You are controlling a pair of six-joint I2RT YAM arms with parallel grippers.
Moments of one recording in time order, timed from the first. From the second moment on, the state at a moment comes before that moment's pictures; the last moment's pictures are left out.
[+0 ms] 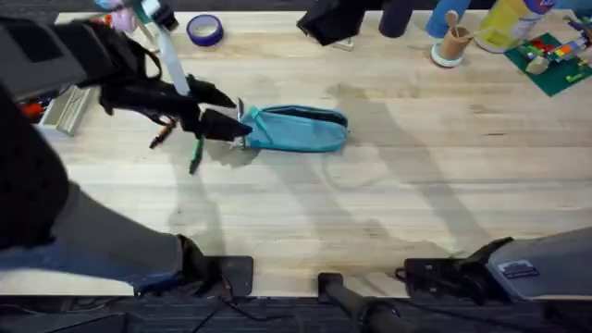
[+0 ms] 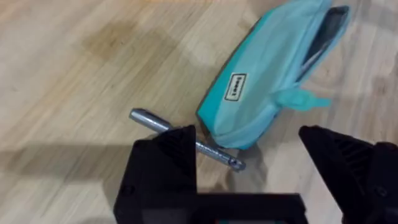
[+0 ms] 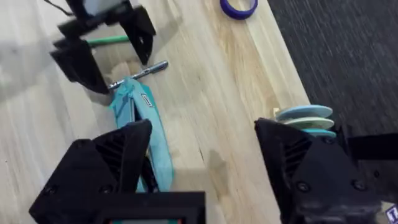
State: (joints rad) left arm 0.31 1.73 1.07 -0.97 0.93 1.16; right arm 0.51 1.65 1.89 -1.00 -0.34 -0.63
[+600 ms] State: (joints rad) left arm 0.31 1.25 1.14 -1.13 0.75 1.04; right arm 0.46 1.65 1.89 -1.24 -0.34 -0.60
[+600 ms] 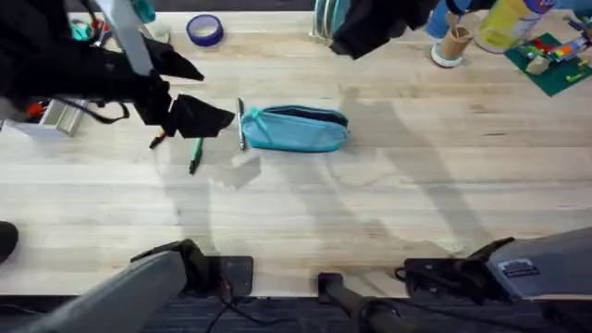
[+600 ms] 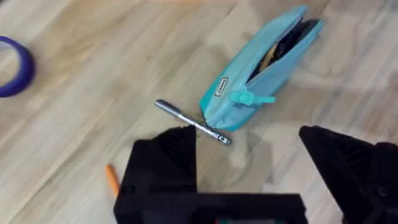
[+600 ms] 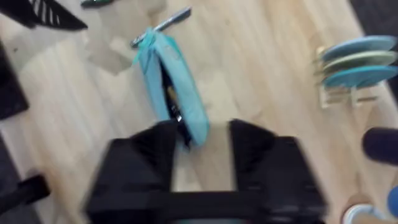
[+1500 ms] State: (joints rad) left arm 0.31 0.86 1.14 -1.29 0.74 0.88; right arm 0.46 1.76 1.89 -1.54 -0.32 -0.83
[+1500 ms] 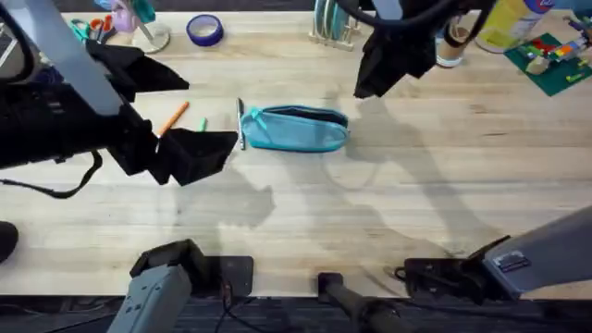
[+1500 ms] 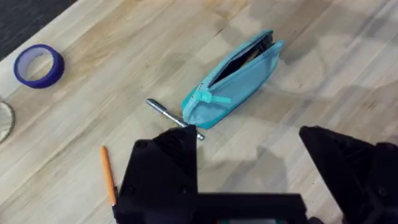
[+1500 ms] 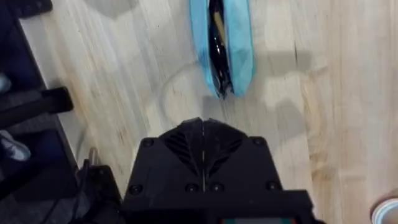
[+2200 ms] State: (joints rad) left arm 0.31 0.86 1.14 -1.30 0.74 0.88; right arm 0.35 1.95 1.86 -1.48 -0.46 -0.87
